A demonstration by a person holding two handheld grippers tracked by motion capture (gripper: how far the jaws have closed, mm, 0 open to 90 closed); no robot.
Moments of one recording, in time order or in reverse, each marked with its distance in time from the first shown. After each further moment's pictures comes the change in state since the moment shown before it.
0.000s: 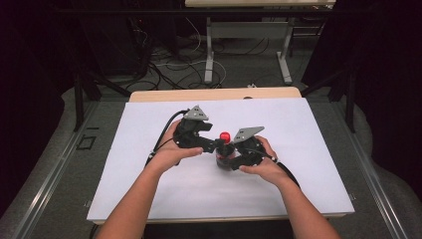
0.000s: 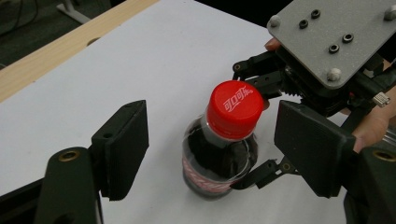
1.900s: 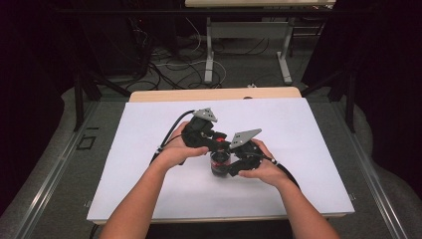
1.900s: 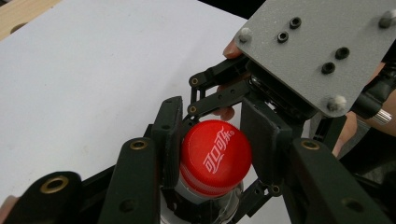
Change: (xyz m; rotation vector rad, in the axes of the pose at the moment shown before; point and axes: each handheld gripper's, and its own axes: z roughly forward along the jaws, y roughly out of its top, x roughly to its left) left arm 0.001 0.006 0.014 0.078 -0.162 0.034; right arm 0.011 0.001 0.002 0.005 0.131 -0.043
